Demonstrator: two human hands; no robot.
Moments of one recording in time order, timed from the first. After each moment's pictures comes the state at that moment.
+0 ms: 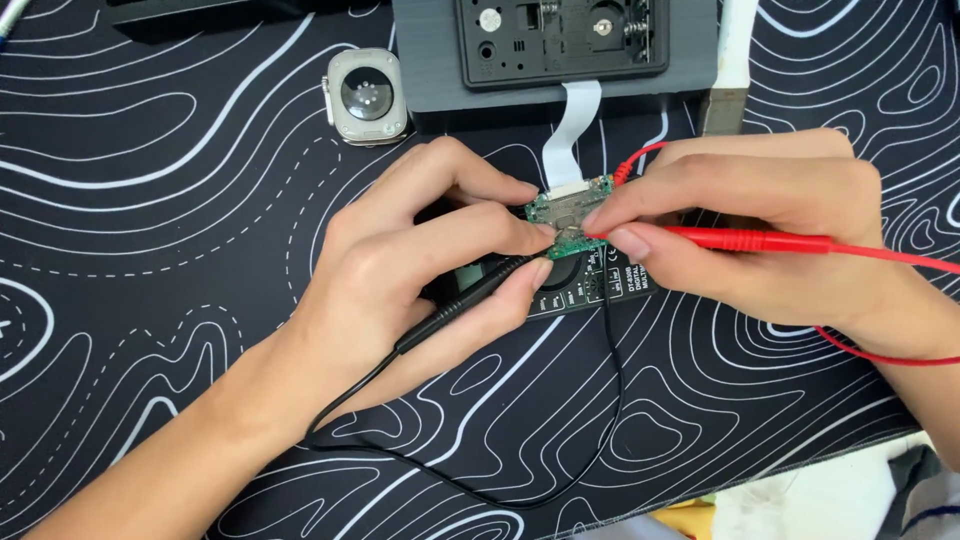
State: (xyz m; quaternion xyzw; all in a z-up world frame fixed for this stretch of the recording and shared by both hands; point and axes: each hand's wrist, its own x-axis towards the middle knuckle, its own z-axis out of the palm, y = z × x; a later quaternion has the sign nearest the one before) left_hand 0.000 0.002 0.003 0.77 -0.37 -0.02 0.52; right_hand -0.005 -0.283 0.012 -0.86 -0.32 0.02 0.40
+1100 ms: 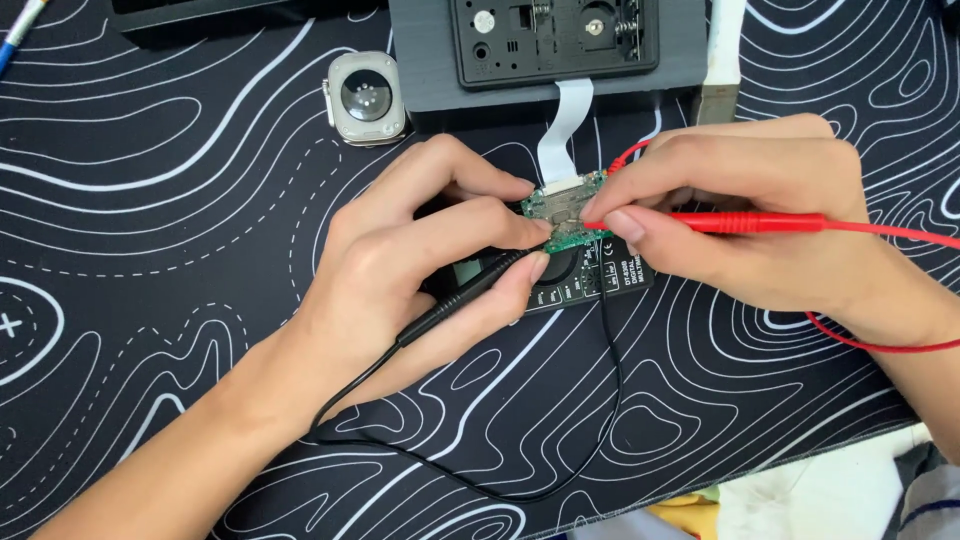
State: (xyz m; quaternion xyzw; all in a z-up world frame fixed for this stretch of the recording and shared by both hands) left_hand 0.000 0.001 0.004 0.77 -0.37 -0.03 0.52; right_hand -0.003 -0.286 0.005 -0.86 -0.30 0.02 0.41
